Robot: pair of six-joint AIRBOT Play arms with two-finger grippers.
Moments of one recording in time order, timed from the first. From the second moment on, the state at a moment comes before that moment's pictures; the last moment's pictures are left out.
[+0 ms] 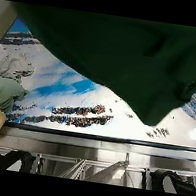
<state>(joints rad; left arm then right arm) -0.07 -0.89 1.76 1.24 -1.13 -1.50 -0.24 -0.68 1.55 -1.24 1.16 1.60</state>
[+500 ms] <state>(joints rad) -0.07 -0.66 1.72 1.24 -0.95 -1.51 -0.25 -0.61 1.79 -1.24 1.17 1.62</state>
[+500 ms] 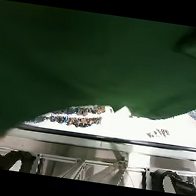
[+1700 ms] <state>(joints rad) -0.14 -1.82 1.76 1.23 -0.83 -1.50 -0.16 -1.68 1.80 -1.29 1.18 1.67</state>
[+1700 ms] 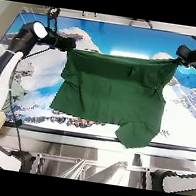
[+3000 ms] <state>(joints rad) -0.14 -1.78 1.55 1.24 -1.01 -1.54 -0.16 -1.52 1.31 -1.48 1.21 1.63</state>
